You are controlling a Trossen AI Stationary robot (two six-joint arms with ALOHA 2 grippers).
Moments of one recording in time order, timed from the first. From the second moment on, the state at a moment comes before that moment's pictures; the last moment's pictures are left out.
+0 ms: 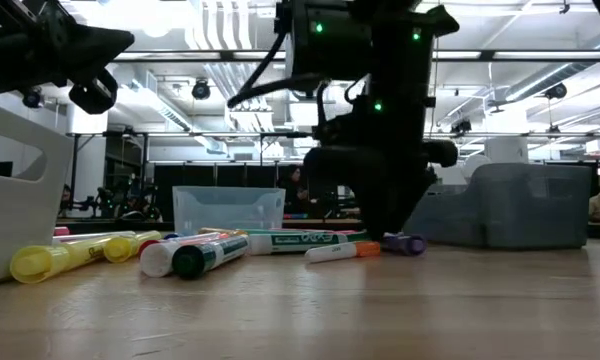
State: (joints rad) left arm 0.00 0.06 0.01 0.26 0.00 -0.29; right arm 0.20 2.11 1.48 -0.96 0.33 1.06
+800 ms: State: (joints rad) left arm 0.00 0.06 0.01 0.26 0.00 -0.29; right arm 0.21 2.11 1.46 -0.90 0.37 0.91
